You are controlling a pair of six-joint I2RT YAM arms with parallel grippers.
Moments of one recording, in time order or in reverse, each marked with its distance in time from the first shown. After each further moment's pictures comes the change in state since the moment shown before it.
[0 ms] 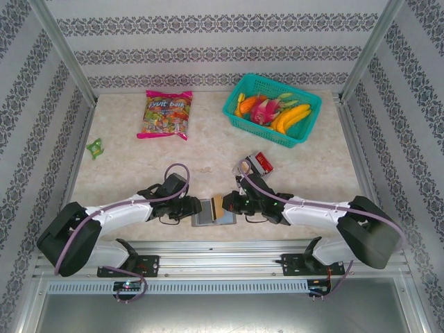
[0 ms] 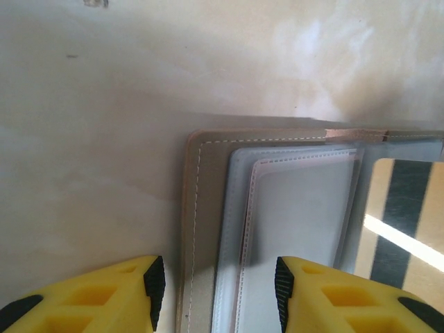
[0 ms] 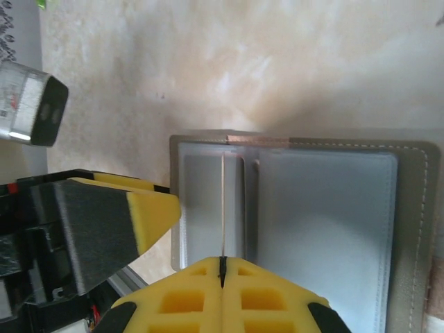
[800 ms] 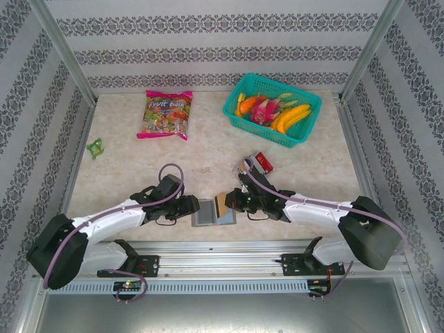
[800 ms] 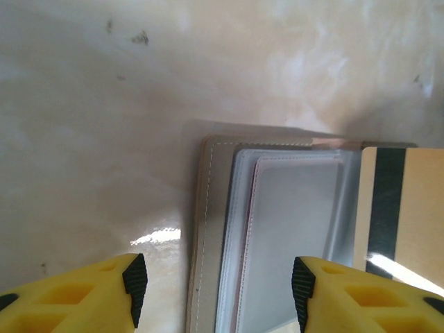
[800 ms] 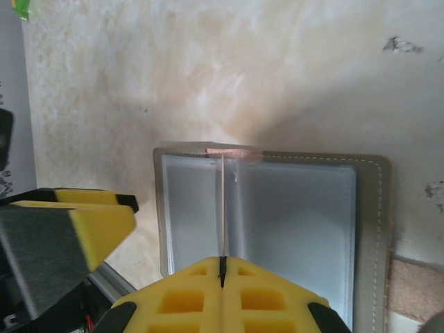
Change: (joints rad) left arm 0.001 -0.113 -0.025 -0.043 -0.055 -0.010; right arm -0.042 0.000 0.024 -0.064 -0.013 -0.010
